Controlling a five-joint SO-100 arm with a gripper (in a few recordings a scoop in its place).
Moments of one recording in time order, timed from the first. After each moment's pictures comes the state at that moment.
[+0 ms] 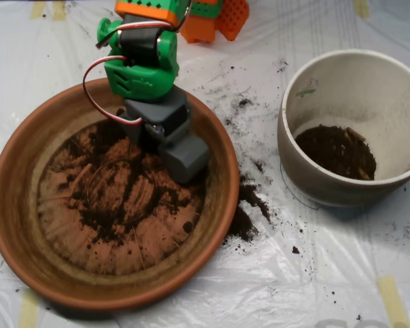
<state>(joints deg) 22.3 88.8 114.3 59.4 -65.1</state>
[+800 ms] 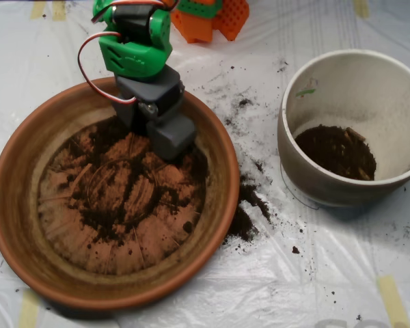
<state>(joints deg) 26.5 99.0 124.8 58.3 -70.6</state>
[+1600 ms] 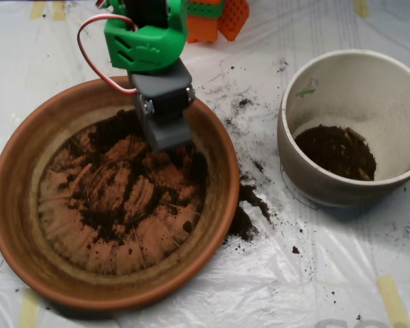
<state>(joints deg) 16.5 97.3 100.5 74.8 -35.2</state>
